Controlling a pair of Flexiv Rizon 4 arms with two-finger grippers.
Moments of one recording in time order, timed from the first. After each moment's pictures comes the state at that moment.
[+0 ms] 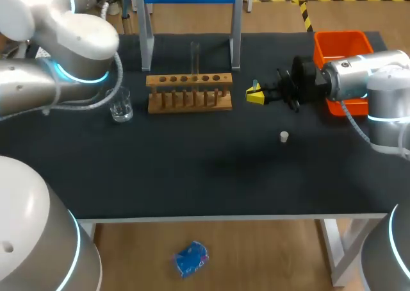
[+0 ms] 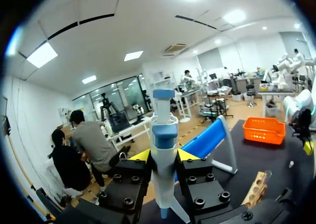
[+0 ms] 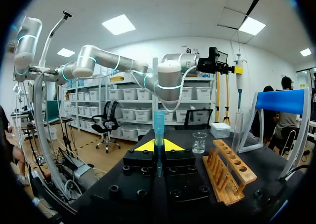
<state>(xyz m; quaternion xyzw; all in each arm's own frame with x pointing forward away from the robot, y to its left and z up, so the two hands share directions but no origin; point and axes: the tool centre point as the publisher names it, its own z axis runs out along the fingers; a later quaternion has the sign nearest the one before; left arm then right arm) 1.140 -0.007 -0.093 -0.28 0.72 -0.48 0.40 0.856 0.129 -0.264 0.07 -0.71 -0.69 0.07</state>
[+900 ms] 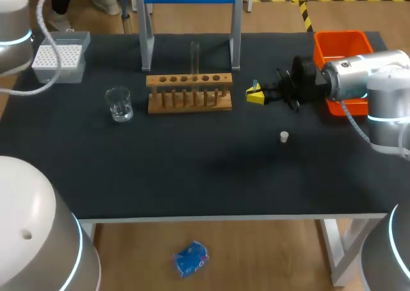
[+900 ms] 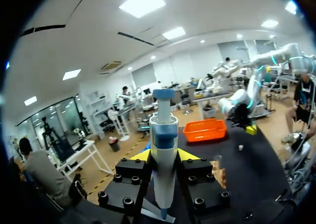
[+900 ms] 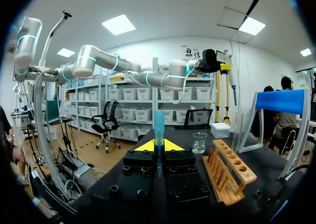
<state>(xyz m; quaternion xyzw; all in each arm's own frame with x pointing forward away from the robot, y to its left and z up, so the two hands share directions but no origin) 1.086 -0.002 -0.079 -0.05 0.79 -0.58 0.21 0.856 0.129 -0.264 0.07 -0.71 -0.69 0.07</state>
